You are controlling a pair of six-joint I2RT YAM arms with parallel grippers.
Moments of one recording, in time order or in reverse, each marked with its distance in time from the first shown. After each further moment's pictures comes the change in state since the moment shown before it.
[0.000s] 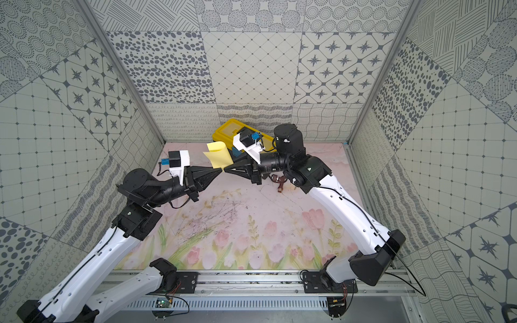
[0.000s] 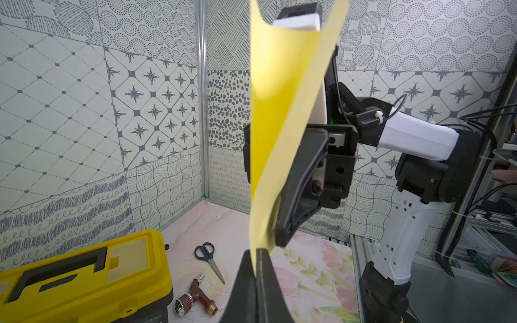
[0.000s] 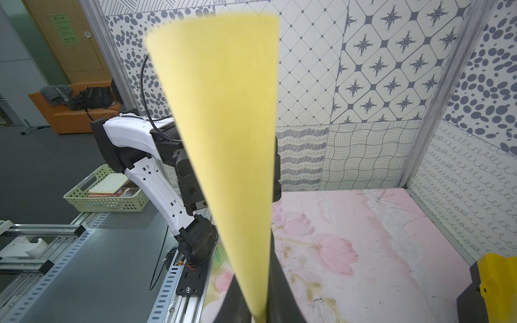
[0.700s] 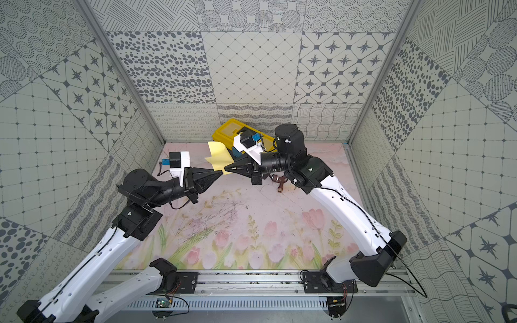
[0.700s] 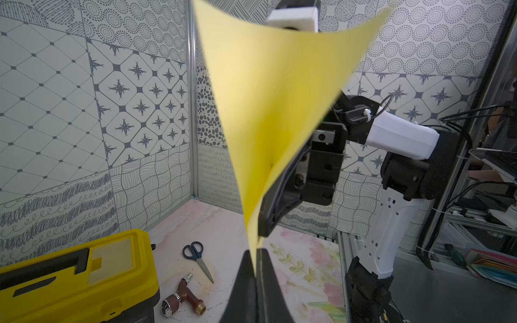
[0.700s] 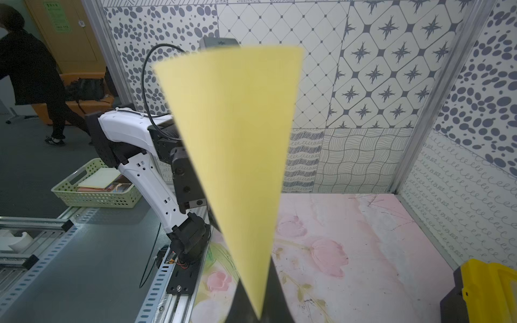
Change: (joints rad) left arm 0.000 -0.001 -0.006 0.003 0.046 -0.026; right arm 0.000 -0.009 0.000 -0.004 0.015 -0.047
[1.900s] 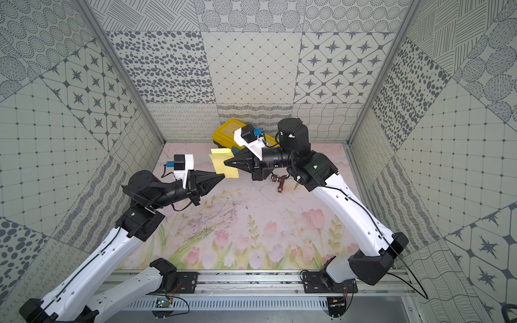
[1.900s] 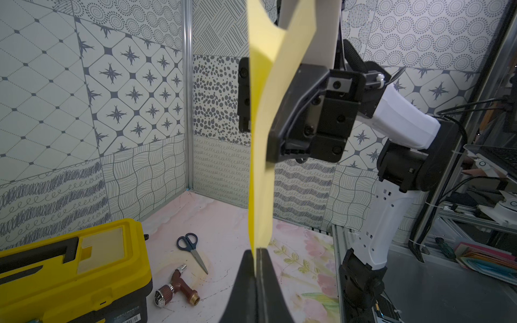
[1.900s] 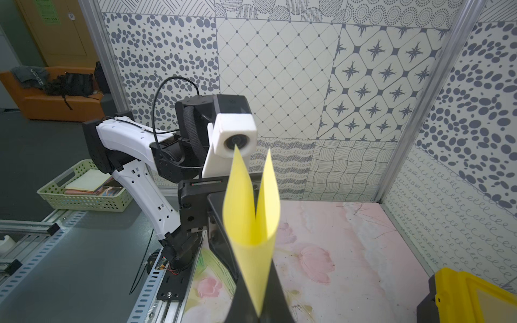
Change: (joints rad) left arm 0.000 -0.004 -0.042 0.010 0.012 -0.003; right arm -0.002 0.017 0.116 -0.064 0.027 -0.014
